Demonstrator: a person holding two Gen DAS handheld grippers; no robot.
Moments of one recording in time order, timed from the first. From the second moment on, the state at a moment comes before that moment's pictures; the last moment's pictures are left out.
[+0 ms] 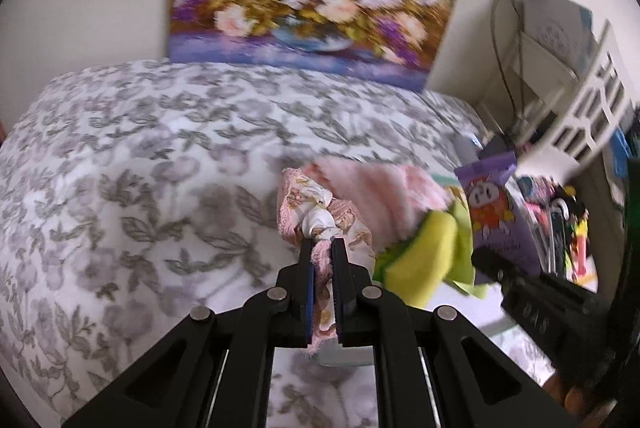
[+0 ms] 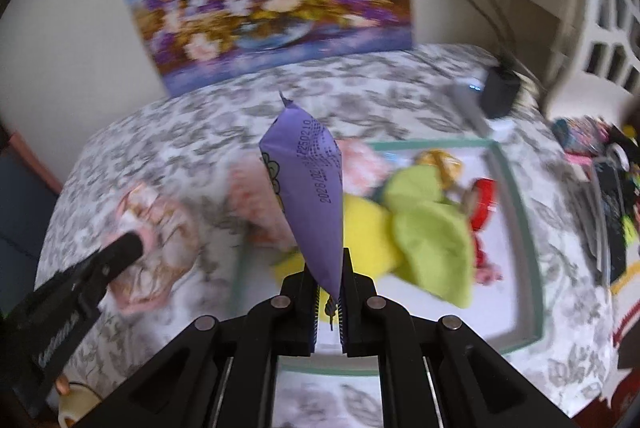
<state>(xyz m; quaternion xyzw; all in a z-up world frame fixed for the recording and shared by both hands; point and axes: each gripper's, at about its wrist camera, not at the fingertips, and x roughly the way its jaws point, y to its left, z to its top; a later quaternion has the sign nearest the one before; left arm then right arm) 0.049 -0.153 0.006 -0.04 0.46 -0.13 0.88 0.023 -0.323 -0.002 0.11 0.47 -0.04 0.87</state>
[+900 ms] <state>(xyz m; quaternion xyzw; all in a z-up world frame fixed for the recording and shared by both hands) 0.072 -0.202 -0.054 -0.05 0.54 -0.16 0.82 0.027 -0.389 -0.049 0.15 0.54 -0.10 0.82</state>
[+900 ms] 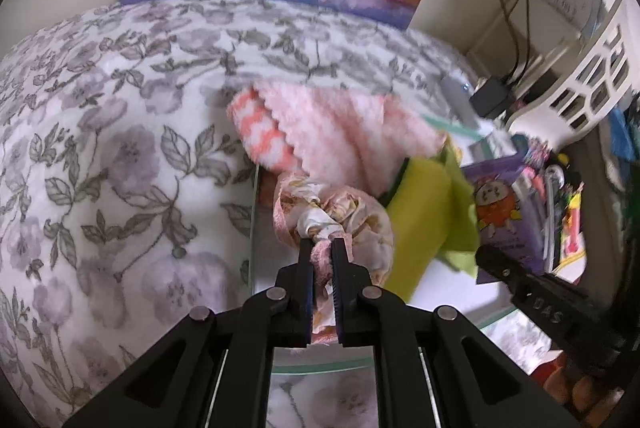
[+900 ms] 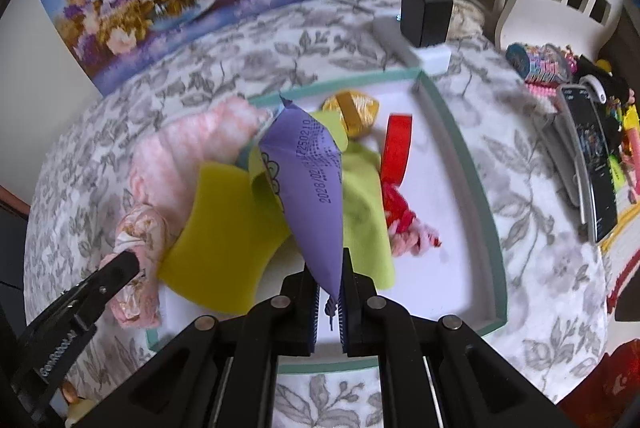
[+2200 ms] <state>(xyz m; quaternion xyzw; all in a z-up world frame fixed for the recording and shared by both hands) 0.073 -0.162 -0.041 0.00 0.54 -0.03 0.84 0.029 -0.378 -0.046 0.13 0.54 -0.09 0.83</state>
